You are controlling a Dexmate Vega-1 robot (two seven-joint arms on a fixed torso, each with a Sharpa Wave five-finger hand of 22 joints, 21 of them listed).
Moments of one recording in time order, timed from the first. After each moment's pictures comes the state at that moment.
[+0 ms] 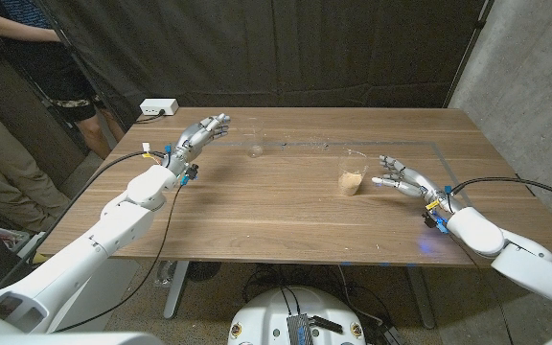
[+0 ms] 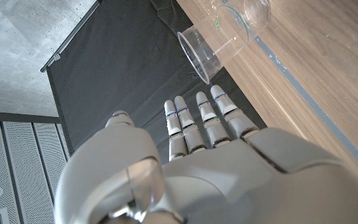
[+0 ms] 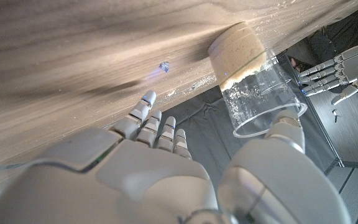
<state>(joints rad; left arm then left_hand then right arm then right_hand) 0.90 0.74 0.36 -1.49 -0.50 -0.29 0.01 0.68 0.14 0.00 0.12 0.21 0.34 -0.09 0.48 0.26 0.45 -0.14 0.24 0.49 0.38 -0.04 0.22 0.23 0.34 0.02 0.26 0.19 -1.18 -0.96 -0.34 -1.55 0.05 0.38 -0.16 0.46 -0.13 0.07 -0.14 0.37 -0.07 -0.06 0.23 0.20 0.03 -0.07 0.22 0.28 0.08 -0.04 0.19 0.17 0.19 -0.04 0.37 0.17</state>
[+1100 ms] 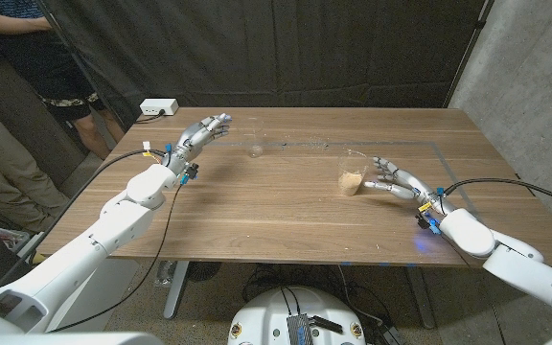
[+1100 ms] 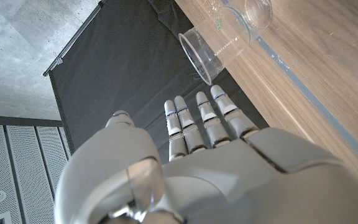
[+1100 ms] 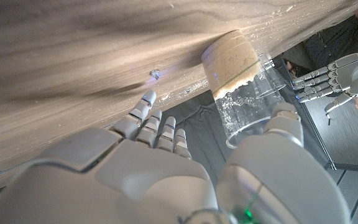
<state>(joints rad) 0.90 0.75 0.37 -1.49 -0.49 -0.29 0.01 0.68 0.14 0.01 0.12 0.21 0.34 -0.09 0.48 0.26 0.45 -0.14 0.24 0.49 0.38 -0.04 0.22 0.23 0.34 0.02 0.26 0.19 -1.14 -0.92 -0.38 -1.53 0.01 0.39 -0.17 0.52 -0.12 0.07 -0.15 0.38 -0.06 -0.07 0.23 0.20 0.03 -0.06 0.22 0.27 0.09 -0.04 0.19 0.17 0.20 -0.04 0.35 0.17</state>
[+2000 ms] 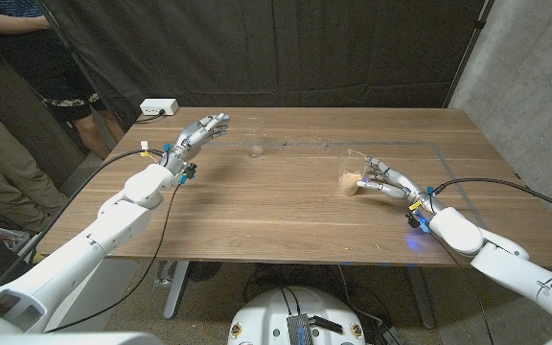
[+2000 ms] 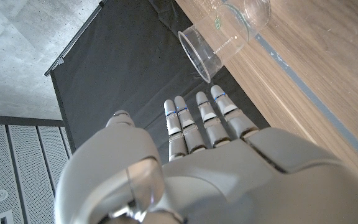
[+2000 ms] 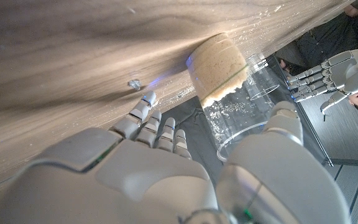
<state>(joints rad) 0.90 0.75 0.36 -1.48 -0.50 -0.31 -0.01 0.68 0.14 0.01 0.12 0.21 0.35 -0.09 0.48 0.26 0.45 -0.14 0.24 0.49 0.38 -0.04 0.22 0.23 0.34 0.02 0.26 0.19 -1.11 -0.88 -0.41 -1.53 0.02 0.37 -0.15 0.53 -0.12 0.06 -0.15 0.38 -0.07 -0.07 0.22 0.20 0.00 -0.05 0.22 0.27 0.07 -0.04 0.18 0.17 0.20 -0.04 0.33 0.17</state>
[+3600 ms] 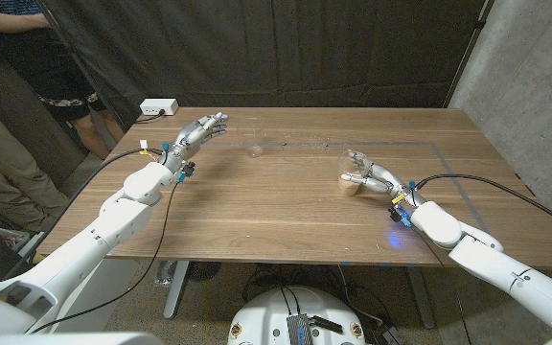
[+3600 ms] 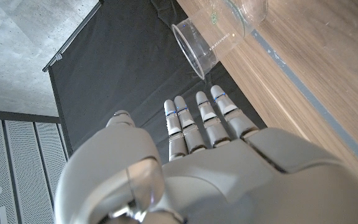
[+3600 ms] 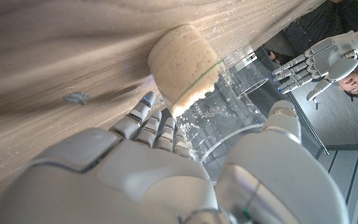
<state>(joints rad) 0.83 0.72 0.38 -1.37 -0.52 -0.34 -0.08 0.68 0.14 0.02 0.11 0.21 0.35 -0.09 0.48 0.26 0.45 -0.14 0.24 0.49 0.39 -0.05 0.22 0.23 0.34 0.02 0.26 0.19 -1.05 -0.81 -0.46 -1.55 0.04 0.32 -0.12 0.55 -0.11 0.06 -0.14 0.38 -0.06 -0.07 0.22 0.20 0.01 -0.03 0.24 0.27 0.09 -0.04 0.19 0.18 0.21 -0.04 0.31 0.18</state>
